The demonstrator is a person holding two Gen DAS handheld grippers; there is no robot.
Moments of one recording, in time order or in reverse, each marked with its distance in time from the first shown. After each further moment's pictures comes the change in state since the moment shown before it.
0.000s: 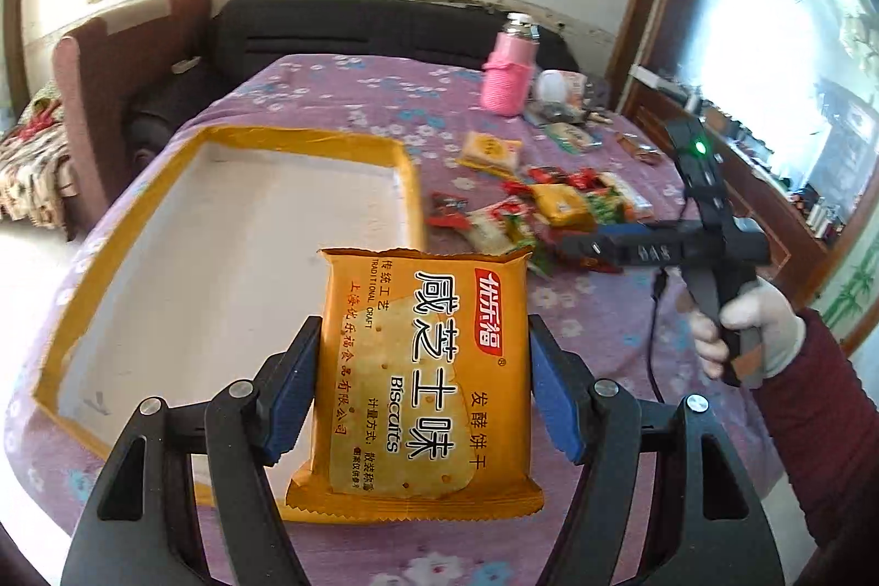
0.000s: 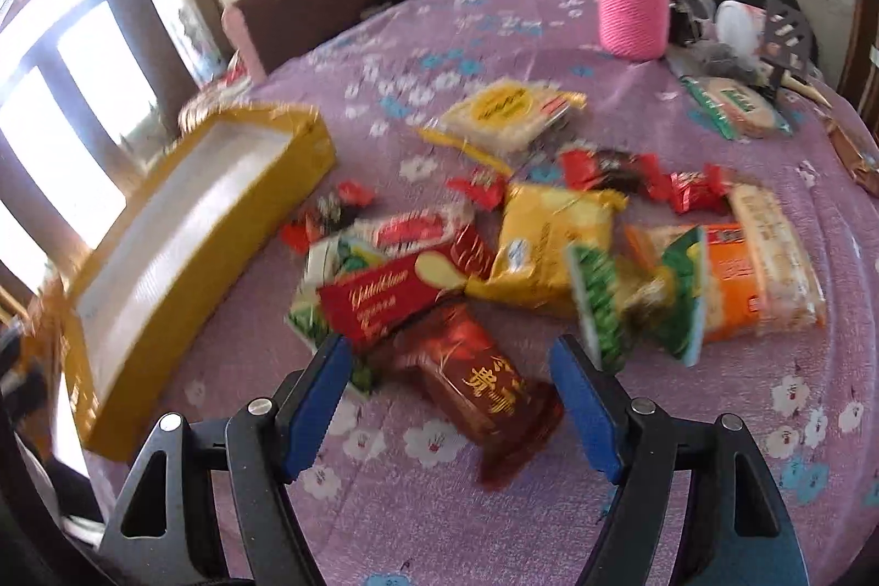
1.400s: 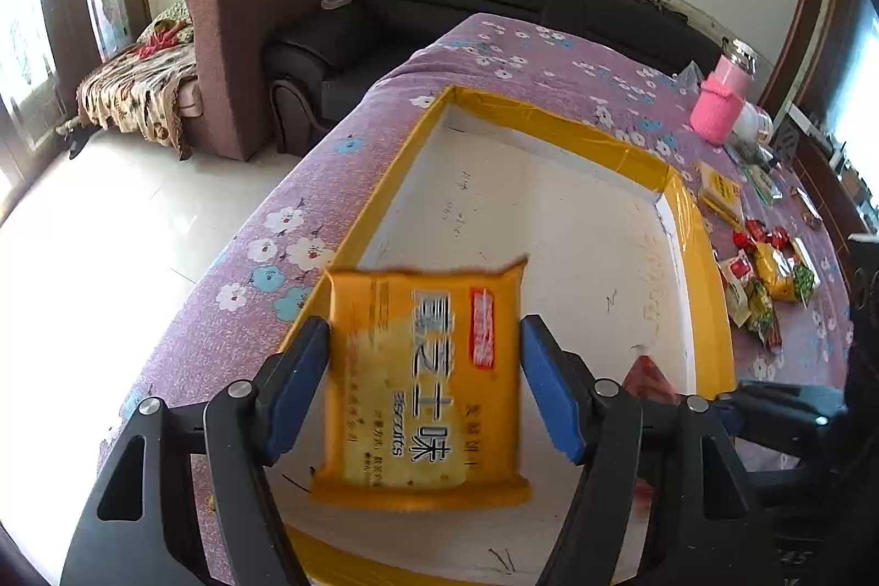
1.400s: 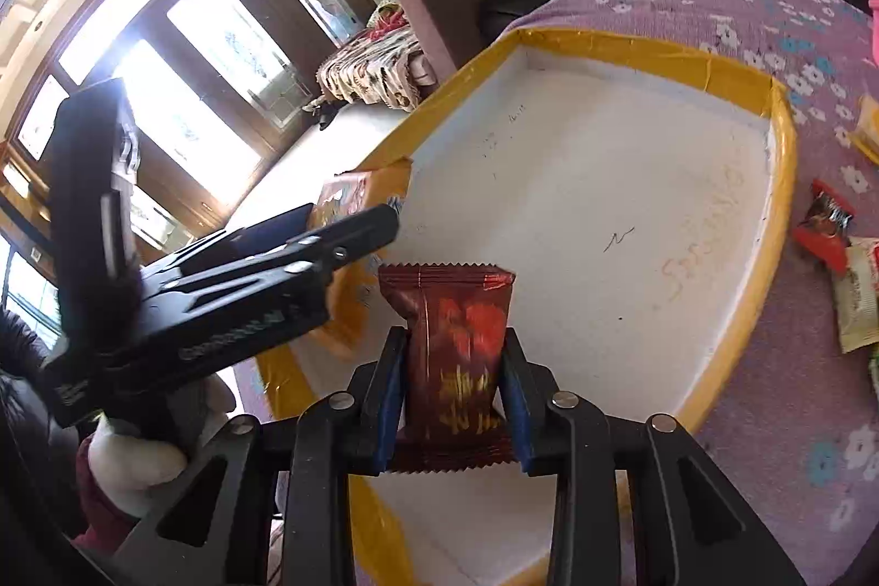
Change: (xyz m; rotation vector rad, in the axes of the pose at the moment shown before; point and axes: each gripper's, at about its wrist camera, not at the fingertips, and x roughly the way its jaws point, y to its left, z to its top) left arm 0.033 0.148 0.020 -0.216 0.102 0.292; right arm 0.046 0.226 0.016 -0.054 0.095 0.381
